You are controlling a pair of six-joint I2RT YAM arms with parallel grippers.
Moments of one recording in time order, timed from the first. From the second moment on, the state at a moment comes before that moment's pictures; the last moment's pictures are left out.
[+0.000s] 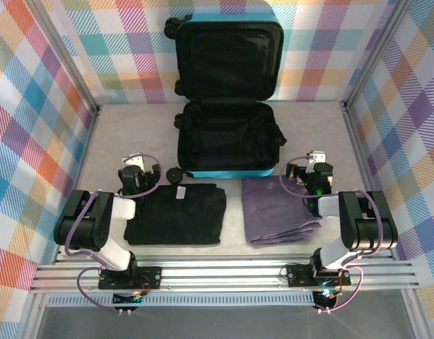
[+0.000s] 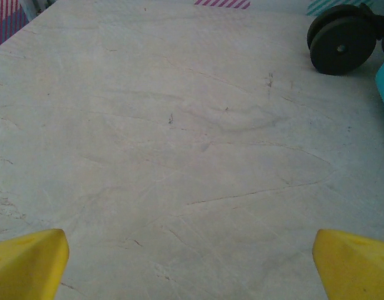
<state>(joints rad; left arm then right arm) -0.08 1.58 0.40 0.78 -0.20 -0.13 0.02 1.54 0.39 0.73 0.02 0.08</state>
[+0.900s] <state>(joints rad) -0.08 1.08 0.75 -0.03 -0.39 -0.38 0.03 1.21 0.56 0.26 0.14 0.16</state>
